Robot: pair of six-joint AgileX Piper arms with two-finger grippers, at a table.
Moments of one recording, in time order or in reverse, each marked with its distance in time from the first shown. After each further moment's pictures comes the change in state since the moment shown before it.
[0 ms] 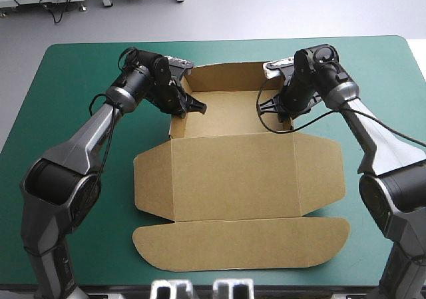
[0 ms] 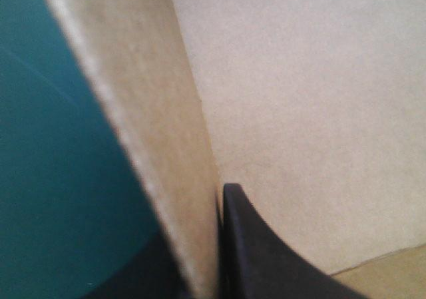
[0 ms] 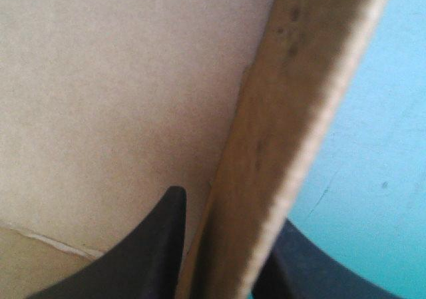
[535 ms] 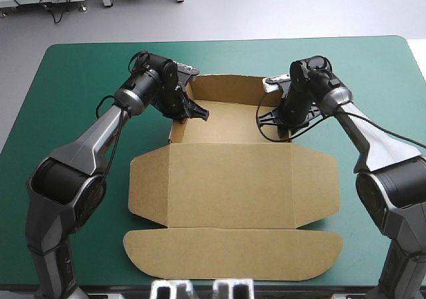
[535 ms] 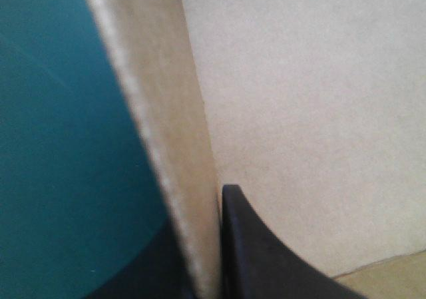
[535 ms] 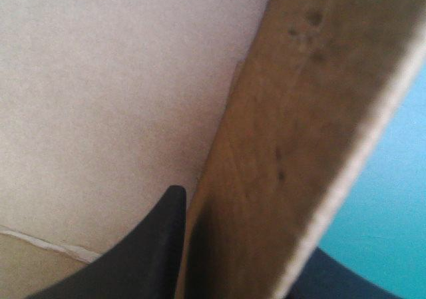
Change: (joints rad) left arm -0.033 0.016 -0.002 0.060 0.031 -0.017; right arm 0.000 0.022 0.091 0.020 0.000 0.027
